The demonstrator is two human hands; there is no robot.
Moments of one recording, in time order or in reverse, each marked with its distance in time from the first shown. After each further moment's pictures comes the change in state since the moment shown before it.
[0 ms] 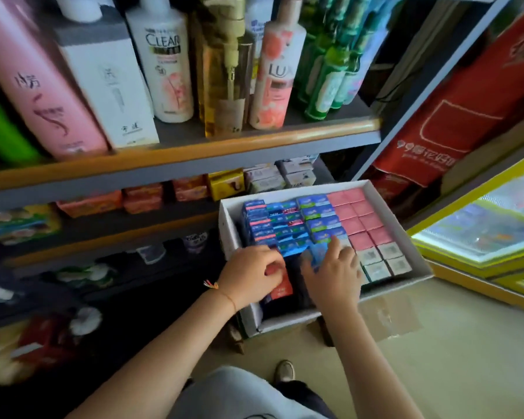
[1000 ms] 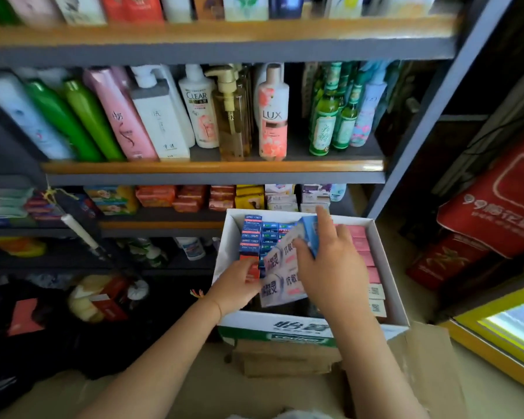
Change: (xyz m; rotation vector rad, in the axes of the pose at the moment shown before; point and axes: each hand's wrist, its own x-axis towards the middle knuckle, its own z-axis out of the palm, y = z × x) left_hand -0.013 0.116 0.042 -0.343 0.198 -0.564; right_hand 0.041 0.072 -0.160 0.381 -0.146 -0.526
